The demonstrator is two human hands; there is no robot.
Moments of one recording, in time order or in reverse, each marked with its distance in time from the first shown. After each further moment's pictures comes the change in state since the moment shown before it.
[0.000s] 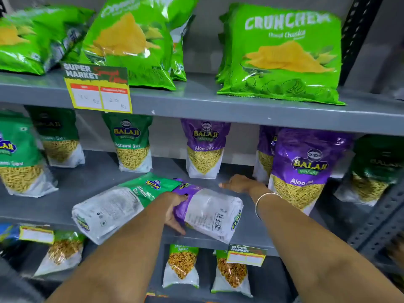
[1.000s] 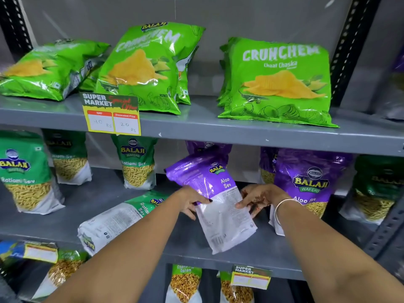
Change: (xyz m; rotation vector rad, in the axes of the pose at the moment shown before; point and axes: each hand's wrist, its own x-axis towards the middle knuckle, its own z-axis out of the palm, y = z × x) left_hand -0.051 0.050 0.029 0.306 0.006 0.467; right_hand -0.028 0.017 -0.048 0.449 -0.322 0.034
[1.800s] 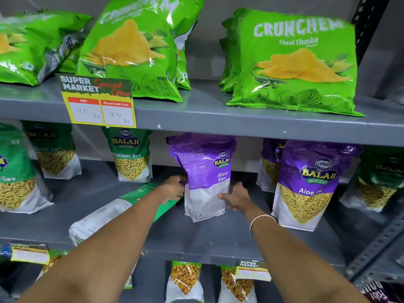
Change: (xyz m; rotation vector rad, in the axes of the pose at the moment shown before) left_hand 0.050 -0.024 -0.053 0.199 0.058 0.196; right_hand 0.067 0.001 0.072 0.238 0.622 -0.110
